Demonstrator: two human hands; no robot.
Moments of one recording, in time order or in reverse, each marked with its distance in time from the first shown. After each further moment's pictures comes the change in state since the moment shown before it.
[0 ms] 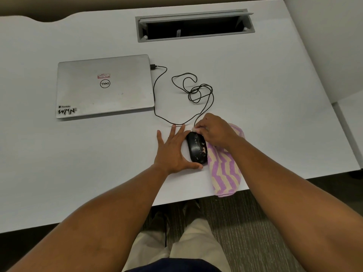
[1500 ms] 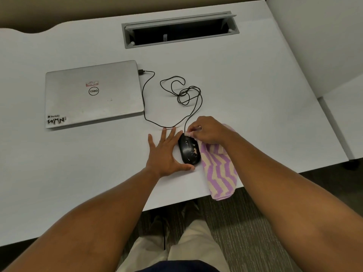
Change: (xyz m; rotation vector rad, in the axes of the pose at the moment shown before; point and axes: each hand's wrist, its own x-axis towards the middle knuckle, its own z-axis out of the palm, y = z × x) left_hand 0.002 -0.002 0.001 0.074 -0.037 0.019; right_hand -0.001 0.007 -0.016 0.122 -0.121 0.059
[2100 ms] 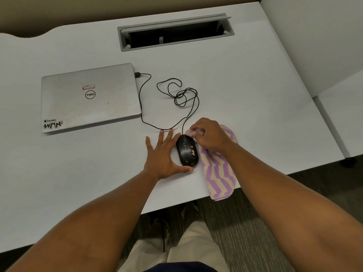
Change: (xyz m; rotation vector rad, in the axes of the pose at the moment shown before) left_hand 0.000 0.000 0.001 0.037 -0.005 -0.001; right_hand -0.017 0.015 0.018 0.182 0.319 -0.096
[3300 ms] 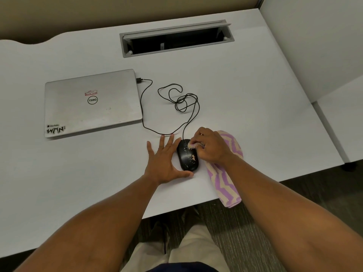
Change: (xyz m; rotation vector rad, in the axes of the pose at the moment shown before) left_hand 0.001 0.001 -0.003 0.030 -0.038 0.000; right_hand -0.016 -0.005 0.000 -0.192 -0.058 -0.105
